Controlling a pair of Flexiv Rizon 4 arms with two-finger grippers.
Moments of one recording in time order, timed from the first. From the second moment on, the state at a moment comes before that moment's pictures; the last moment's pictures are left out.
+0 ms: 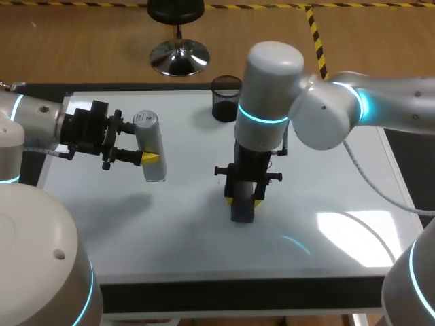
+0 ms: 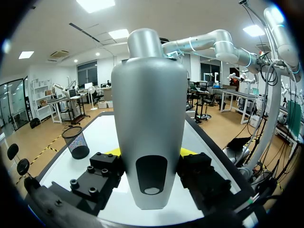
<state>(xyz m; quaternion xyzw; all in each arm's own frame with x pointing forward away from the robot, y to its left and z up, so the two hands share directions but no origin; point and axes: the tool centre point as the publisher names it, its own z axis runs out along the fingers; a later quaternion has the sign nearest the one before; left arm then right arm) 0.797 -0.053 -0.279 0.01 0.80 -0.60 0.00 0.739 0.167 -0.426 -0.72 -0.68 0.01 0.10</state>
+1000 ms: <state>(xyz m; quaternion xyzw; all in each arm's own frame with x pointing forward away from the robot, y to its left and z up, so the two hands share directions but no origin) 0.797 -0.053 -0.279 0.01 0.80 -0.60 0.00 0.737 0.082 -0.424 -0.76 -0.65 -0.01 0.10</state>
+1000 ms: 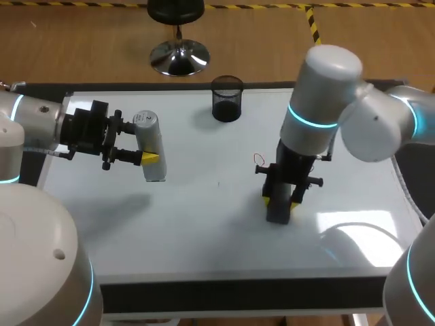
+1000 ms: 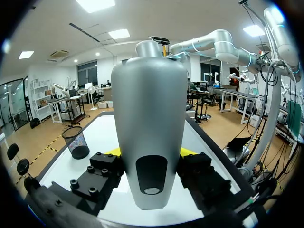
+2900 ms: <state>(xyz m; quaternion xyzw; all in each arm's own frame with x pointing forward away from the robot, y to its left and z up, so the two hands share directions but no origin) 0.797 -0.053 -0.279 0.01 0.80 -0.60 0.00 0.765 -0.034 -0.387 -0.75 -0.66 0.01 0.05</state>
